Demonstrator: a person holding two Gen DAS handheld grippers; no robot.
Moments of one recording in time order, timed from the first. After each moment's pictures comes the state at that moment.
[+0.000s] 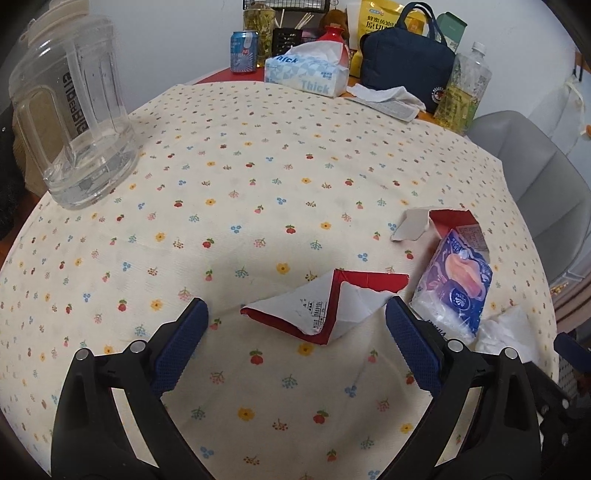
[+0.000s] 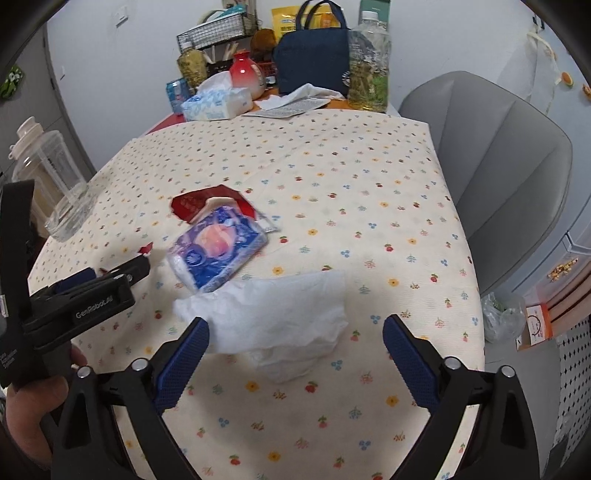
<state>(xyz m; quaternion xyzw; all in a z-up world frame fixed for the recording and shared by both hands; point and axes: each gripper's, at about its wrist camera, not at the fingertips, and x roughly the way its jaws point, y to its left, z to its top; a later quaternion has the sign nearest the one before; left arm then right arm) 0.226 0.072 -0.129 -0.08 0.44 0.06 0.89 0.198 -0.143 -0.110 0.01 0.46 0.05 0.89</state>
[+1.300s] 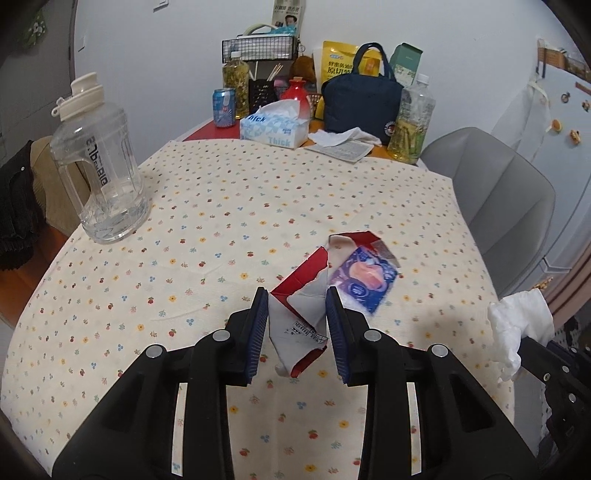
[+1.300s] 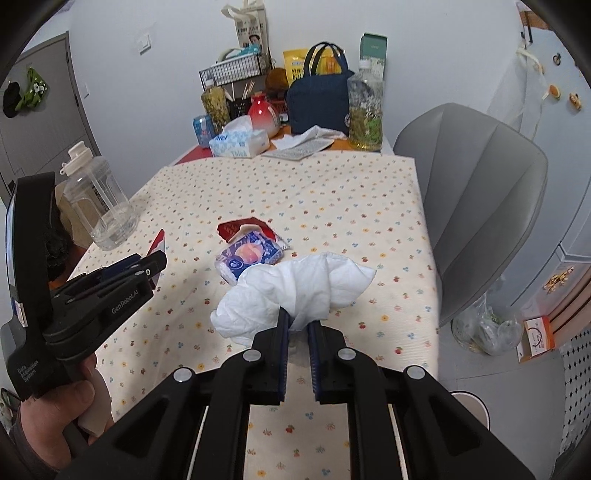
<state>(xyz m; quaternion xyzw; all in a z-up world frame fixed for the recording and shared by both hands) 0.160 0.025 -0.051 -0.06 0.37 0.03 0.93 0.123 -0.167 -0.036 0.02 0.41 0.08 0.91</state>
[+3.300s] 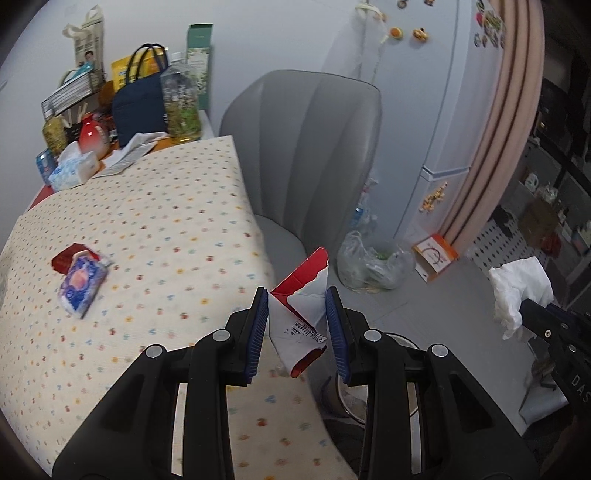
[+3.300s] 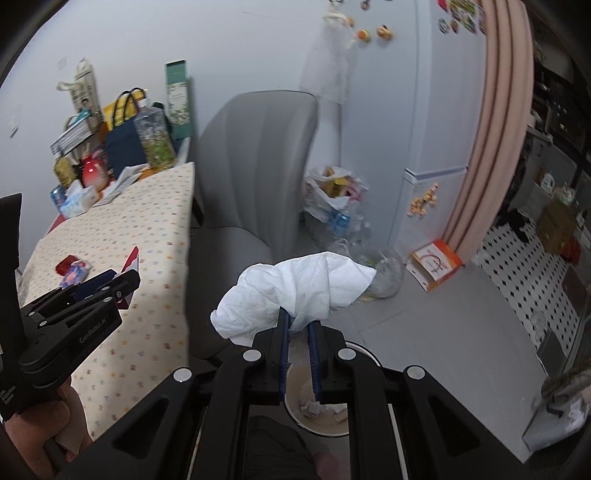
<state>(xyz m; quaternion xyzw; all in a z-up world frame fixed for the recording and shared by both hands) 0.121 -0.248 -0.057 0.06 0.39 -0.21 0.90 0.008 -0.412 -0.043 0.10 0.39 -0.18 0.90</state>
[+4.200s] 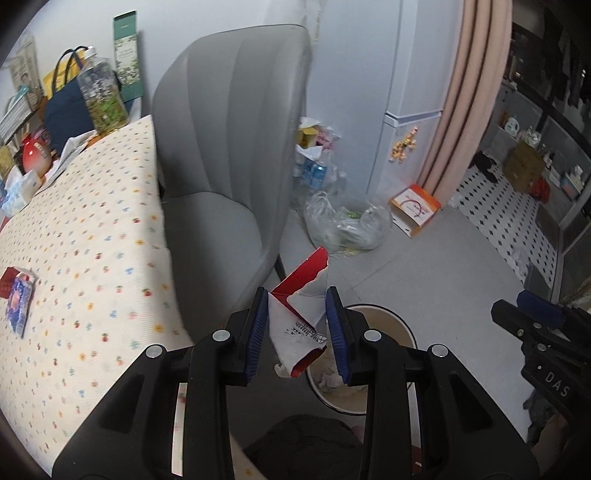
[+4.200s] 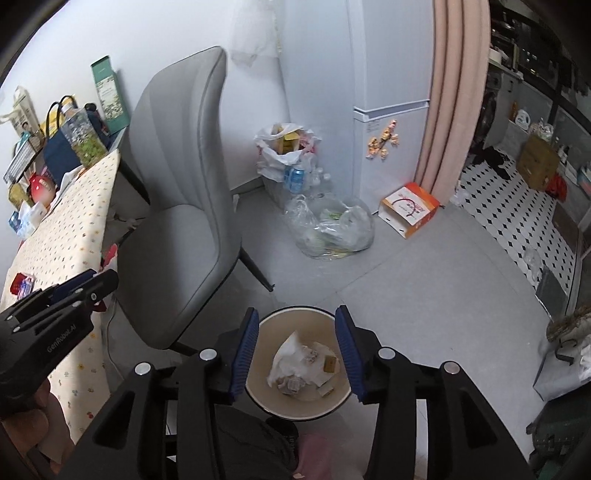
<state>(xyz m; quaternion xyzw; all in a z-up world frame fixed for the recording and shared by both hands) 0.114 -0.351 -0.107 0.13 0.43 -0.26 0.86 -0.014 -0.512 -0.123 0.18 0.44 -0.23 0.85</state>
